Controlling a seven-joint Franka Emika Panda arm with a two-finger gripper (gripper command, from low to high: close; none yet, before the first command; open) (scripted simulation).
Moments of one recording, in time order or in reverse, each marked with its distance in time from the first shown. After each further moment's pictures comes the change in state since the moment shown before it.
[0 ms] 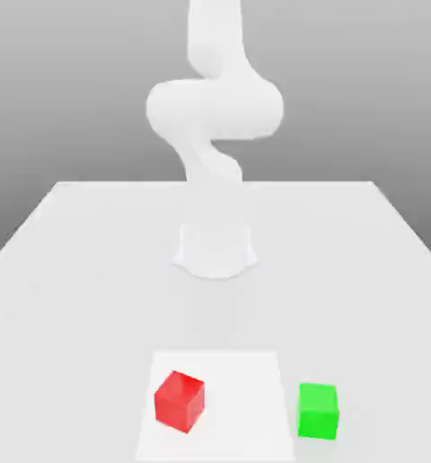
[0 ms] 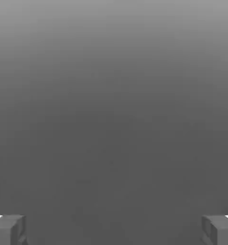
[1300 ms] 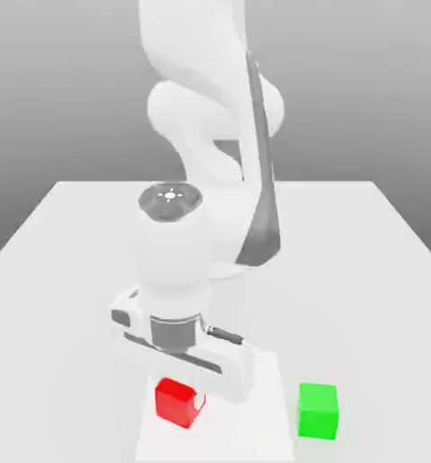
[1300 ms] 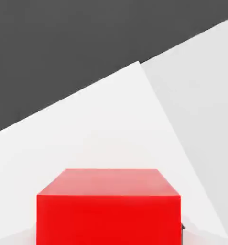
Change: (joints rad) arm -0.121 0.894 0.018 -0.286 -0.010 0.462 0.319
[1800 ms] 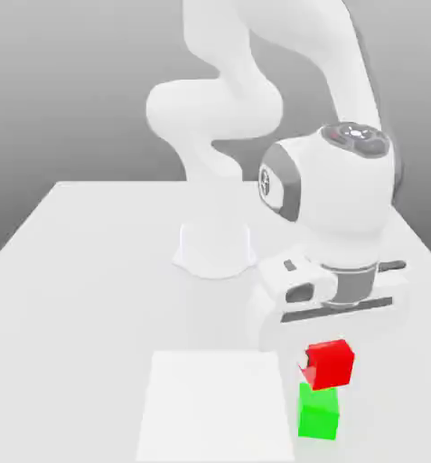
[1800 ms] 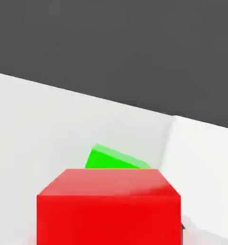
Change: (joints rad) arm 0.252 0.040 0.157 0.071 -0.098 -0.038 -0.226
